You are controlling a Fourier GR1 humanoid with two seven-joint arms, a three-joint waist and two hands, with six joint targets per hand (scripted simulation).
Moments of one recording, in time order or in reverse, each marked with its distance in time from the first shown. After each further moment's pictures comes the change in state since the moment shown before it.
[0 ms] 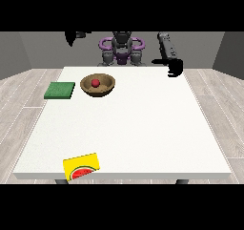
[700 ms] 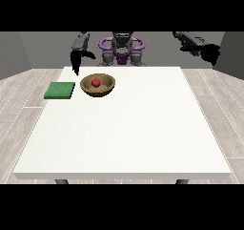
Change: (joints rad) left arm -0.181 0.387 0.090 0.015 0.117 -0.288 0.206; right arm -0.027 0.083 0.011 0.306 0.050 0.001 -0.210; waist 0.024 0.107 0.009
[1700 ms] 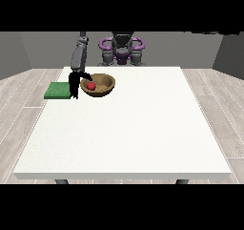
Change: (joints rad) left arm -0.193 0.203 0.029 -0.087 0.085 -0.041 0.284; right arm -0.245 -0.043 -0.136 0.685 -0.066 0.114 -0.278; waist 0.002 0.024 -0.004
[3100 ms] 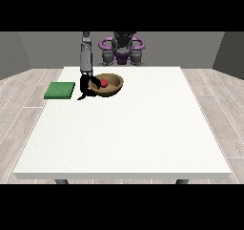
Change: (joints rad) left arm -0.079 0.057 0.008 -0.036 0.075 -0.043 0.092; right arm -0.045 0.032 0.057 0.076 0.175 -0.295 -0.065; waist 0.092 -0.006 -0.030
